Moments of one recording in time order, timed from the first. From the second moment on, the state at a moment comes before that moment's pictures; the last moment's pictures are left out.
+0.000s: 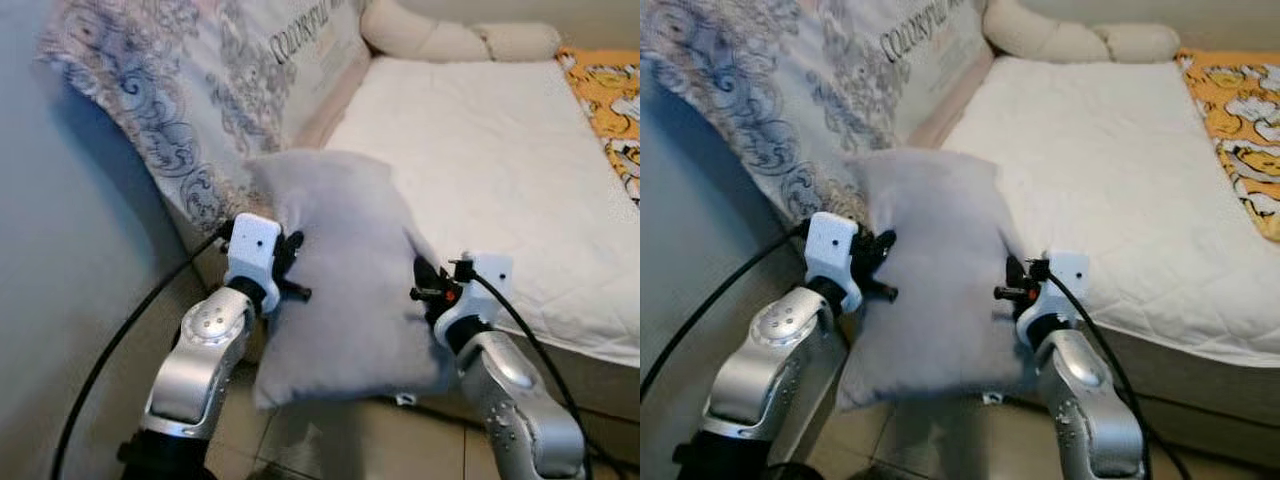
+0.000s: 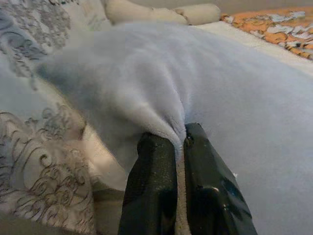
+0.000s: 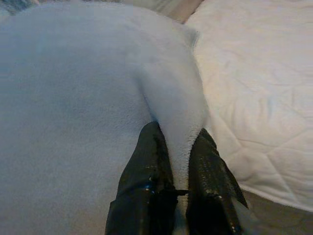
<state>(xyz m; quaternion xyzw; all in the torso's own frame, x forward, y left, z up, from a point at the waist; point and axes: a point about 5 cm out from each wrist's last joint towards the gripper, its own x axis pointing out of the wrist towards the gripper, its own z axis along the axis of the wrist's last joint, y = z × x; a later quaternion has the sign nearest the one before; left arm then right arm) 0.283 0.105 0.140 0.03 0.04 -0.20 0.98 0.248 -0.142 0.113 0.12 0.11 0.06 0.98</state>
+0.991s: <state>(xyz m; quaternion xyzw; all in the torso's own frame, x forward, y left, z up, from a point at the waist) 0.279 0.103 0.140 0.03 0.04 -0.19 0.98 0.256 -0.140 0.116 0.10 0.12 0.10 0.98</state>
